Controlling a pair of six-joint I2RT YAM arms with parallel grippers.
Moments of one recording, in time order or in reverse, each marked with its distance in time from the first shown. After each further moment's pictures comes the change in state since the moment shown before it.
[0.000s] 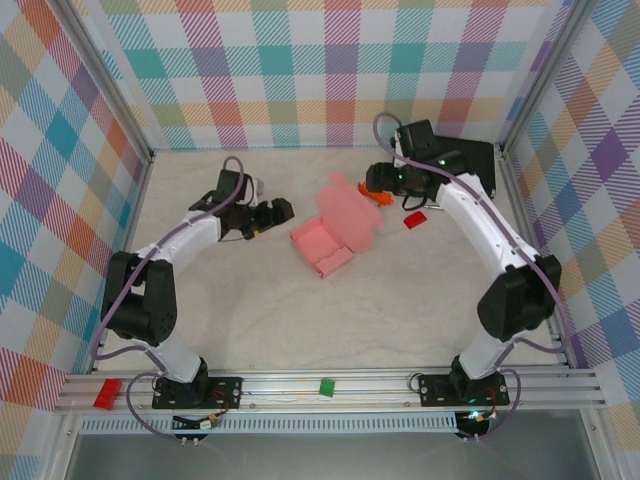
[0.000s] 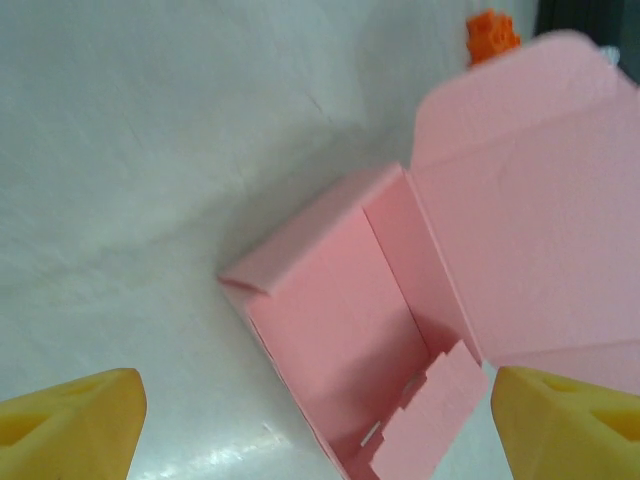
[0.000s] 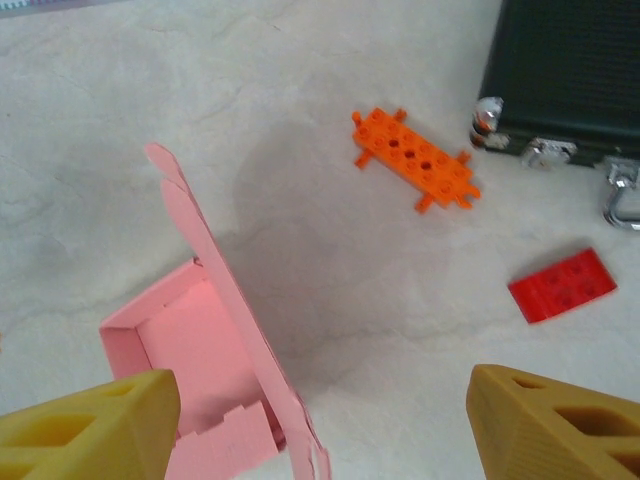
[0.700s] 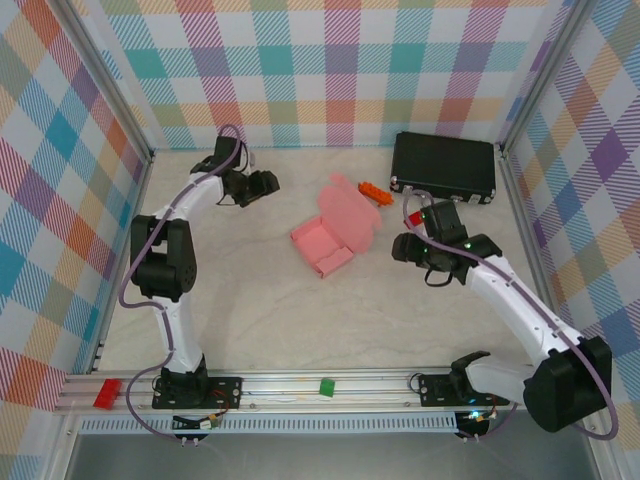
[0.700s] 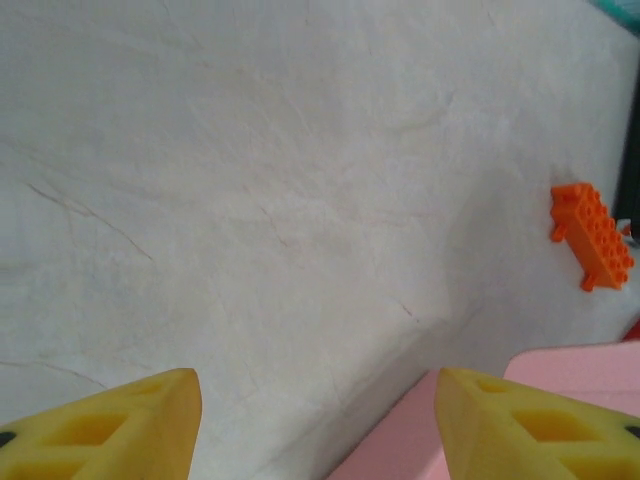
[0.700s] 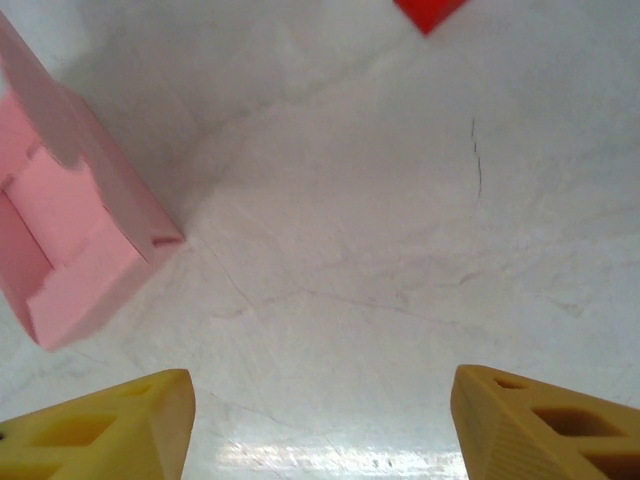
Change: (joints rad) left arm 0.094 0.355 0.467 -0.180 -0.067 0.088; right arm 0.002 -0.512 -0.762 0.154 0.024 0.190
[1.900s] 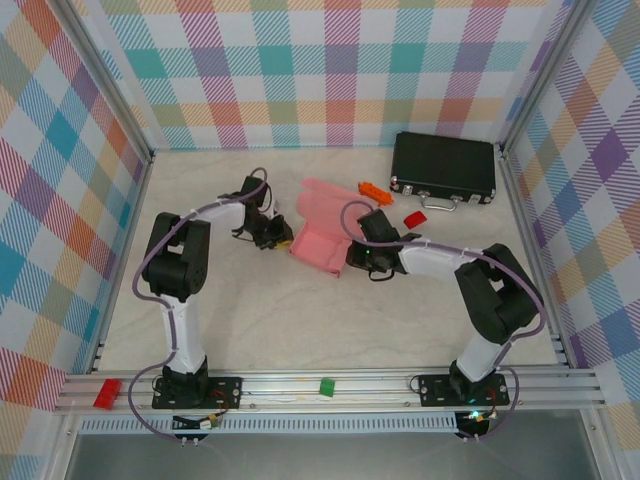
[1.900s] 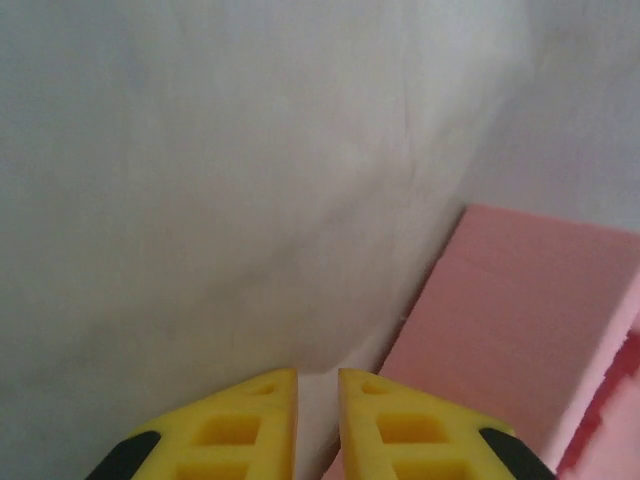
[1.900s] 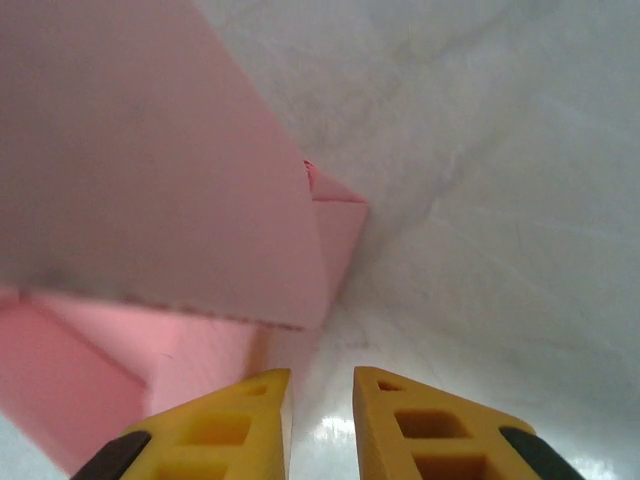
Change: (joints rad) left arm -0.136 -0.010 -0.344 0.064 0.157 -0.070; right arm 0.215 0.569 0.075 0.488 -0.071 0.204
